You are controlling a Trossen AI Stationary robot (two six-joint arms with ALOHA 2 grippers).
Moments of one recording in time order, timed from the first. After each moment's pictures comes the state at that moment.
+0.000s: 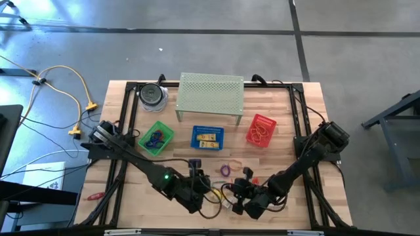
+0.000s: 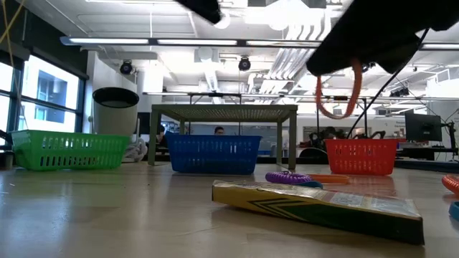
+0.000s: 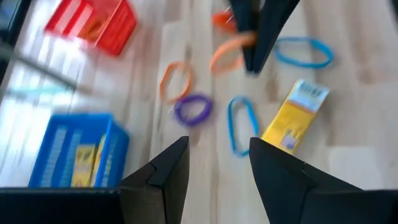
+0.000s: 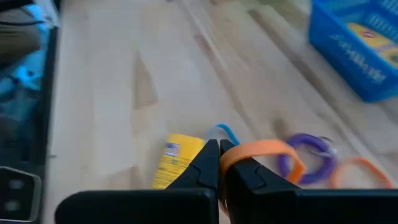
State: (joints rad) left arm -0.59 1.84 1.58 -0.72 -0.60 -0.37; right arm 0.71 1.82 1.11 -0.17 0.72 0.86
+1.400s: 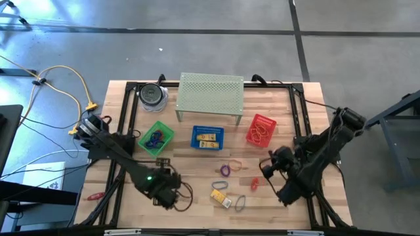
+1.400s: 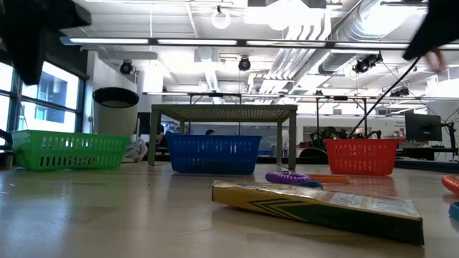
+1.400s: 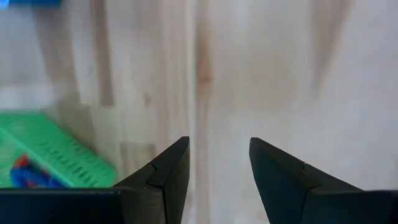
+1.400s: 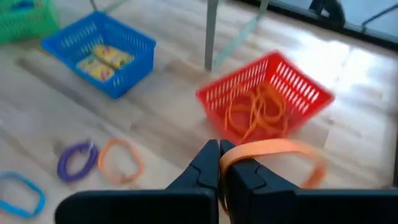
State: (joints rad) left arm -0.68 1.68 1.33 -1.14 -0.24 -0.69; right arm 0.86 1.53 1.11 -1.51 0.85 2.06
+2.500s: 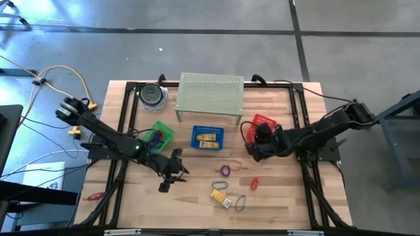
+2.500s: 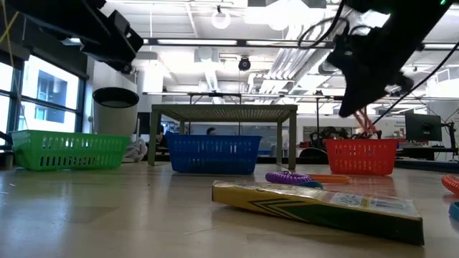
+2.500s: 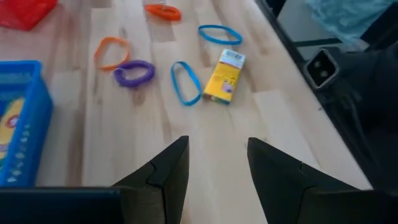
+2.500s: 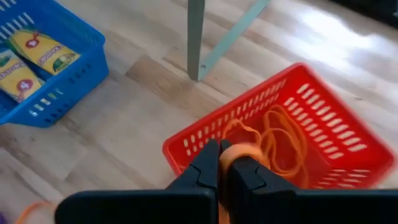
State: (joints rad) left arm -0.49 1.26 0.68 0.02 -0.13 -0.24; right arm 0.28 1.34 0.80 -0.79 0.72 1.20
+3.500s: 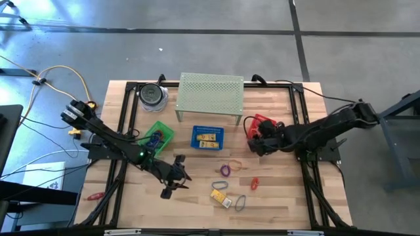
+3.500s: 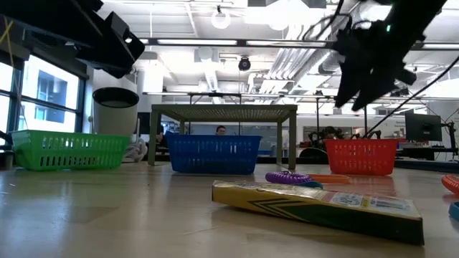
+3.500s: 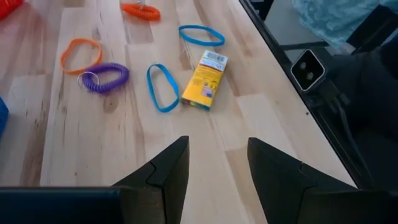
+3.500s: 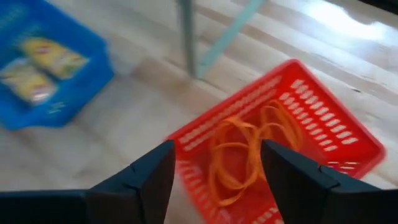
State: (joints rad) left arm -0.54 1.37 0.68 0.16 -0.13 -0.26; right arm 0.24 1.26 0.80 -0.81 0.65 1.19
